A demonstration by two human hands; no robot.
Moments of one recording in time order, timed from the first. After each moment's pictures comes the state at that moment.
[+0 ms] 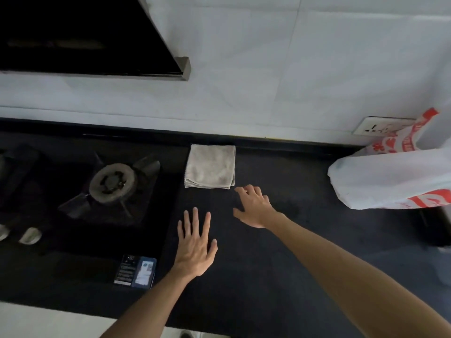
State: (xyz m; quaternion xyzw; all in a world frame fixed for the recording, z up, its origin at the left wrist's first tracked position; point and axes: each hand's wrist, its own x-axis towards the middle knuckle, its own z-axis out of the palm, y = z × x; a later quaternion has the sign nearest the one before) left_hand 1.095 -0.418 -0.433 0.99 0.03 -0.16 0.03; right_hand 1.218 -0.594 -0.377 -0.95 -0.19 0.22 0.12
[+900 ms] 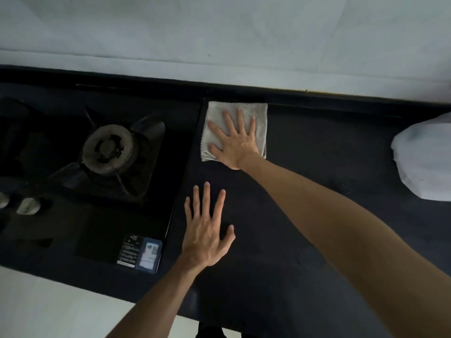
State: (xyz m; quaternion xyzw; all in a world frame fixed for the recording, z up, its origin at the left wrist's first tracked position) left_hand 1.097 -0.413 -0.455 0.99 0.03 -0.14 0.07; right_hand 1.322 -0.487 -0.452 -0.95 -0.28 0.13 0.04
